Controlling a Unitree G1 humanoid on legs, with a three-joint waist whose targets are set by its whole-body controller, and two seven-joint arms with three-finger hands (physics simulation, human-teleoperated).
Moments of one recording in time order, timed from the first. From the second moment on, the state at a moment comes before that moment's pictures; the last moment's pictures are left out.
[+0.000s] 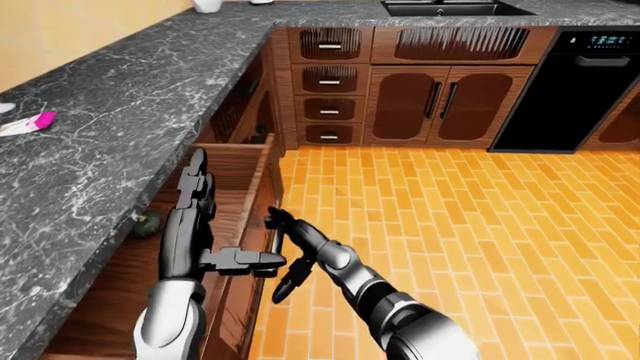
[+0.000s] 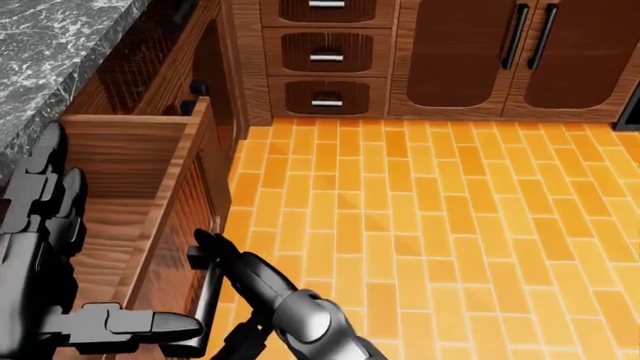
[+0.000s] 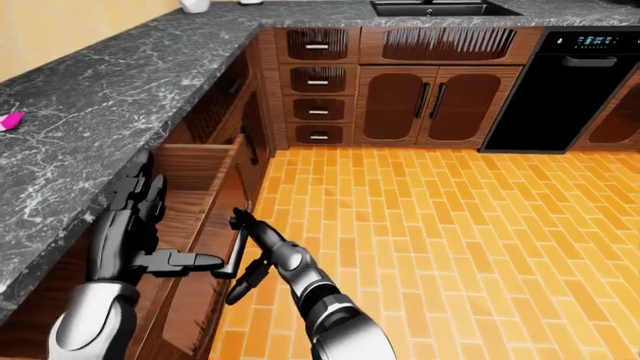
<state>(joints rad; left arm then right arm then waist) 0.02 0.04 0.12 -0.67 0.09 0.50 -0.11 -0.84 0.24 0.01 1.36 -0.39 -0.27 0.22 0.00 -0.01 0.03</state>
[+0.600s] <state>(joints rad) 0.02 0.04 0.13 -0.66 0.08 0.49 -0.12 -0.84 0.30 0.03 1.36 -0.45 -0.26 0.25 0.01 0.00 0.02</state>
